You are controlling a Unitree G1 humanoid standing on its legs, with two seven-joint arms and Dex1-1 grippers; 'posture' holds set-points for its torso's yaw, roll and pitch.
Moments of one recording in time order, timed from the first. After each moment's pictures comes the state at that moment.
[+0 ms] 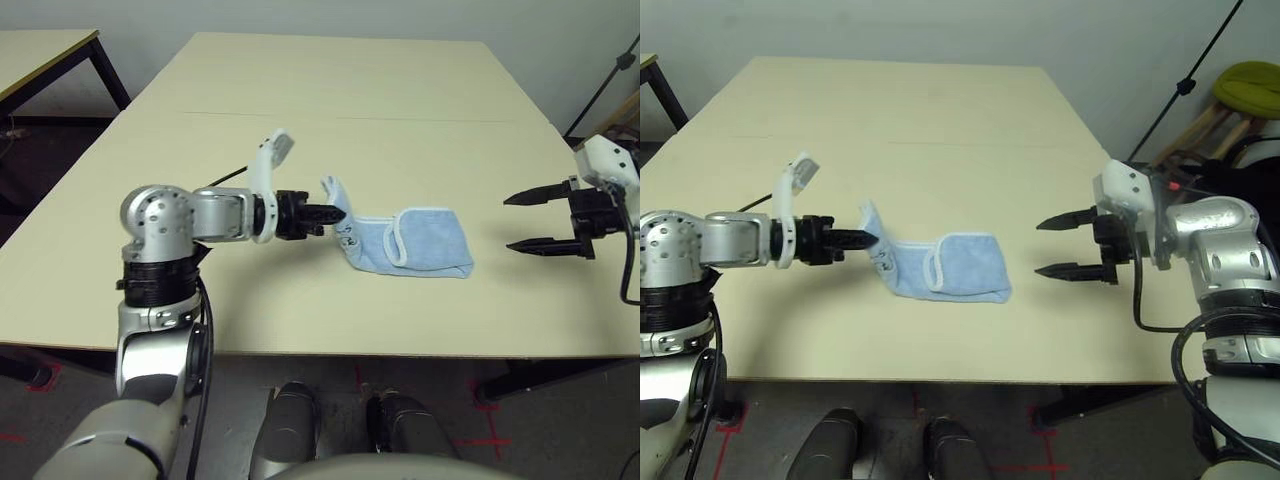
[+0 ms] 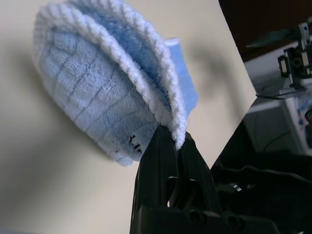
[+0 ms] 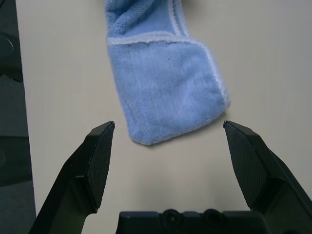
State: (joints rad) left arm -0.86 0.39 0.02 -0.04 -0.94 1.48 -0.29; right arm -0.66 -1.03 0.06 0.56 0.30 0.03 1.61
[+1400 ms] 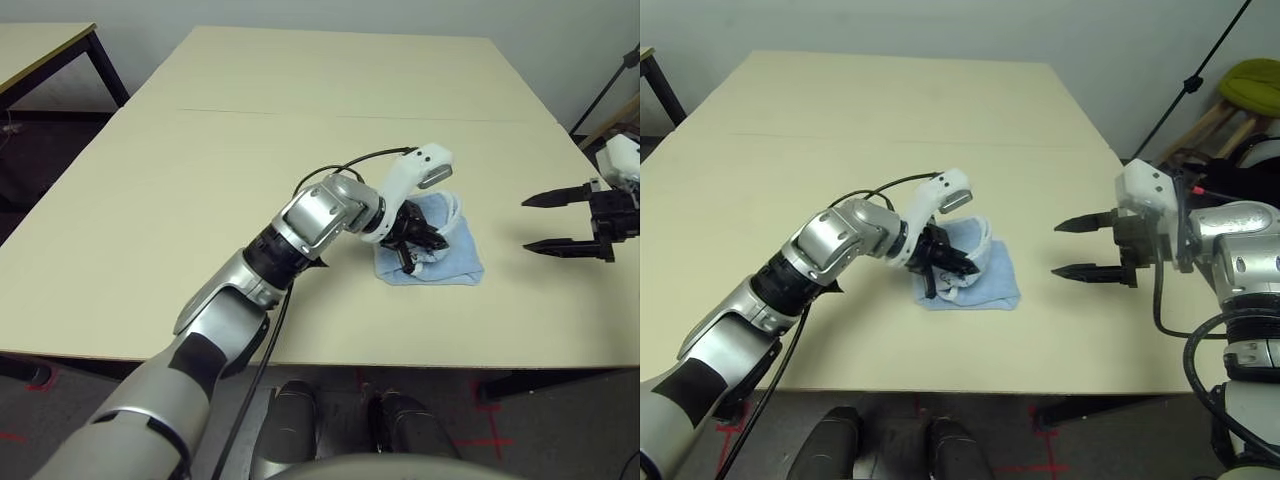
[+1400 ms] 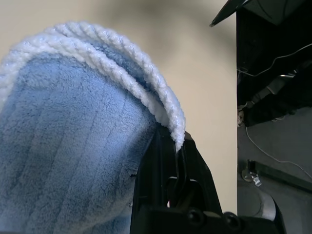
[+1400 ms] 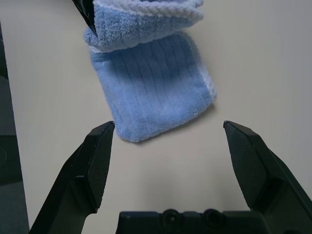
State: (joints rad) left arm -1.00 0.18 -0.55 0.22 -0.30 0.85 -0.93; right arm -0.66 -1.06 0.06 0.60 0.31 0.03 1.61
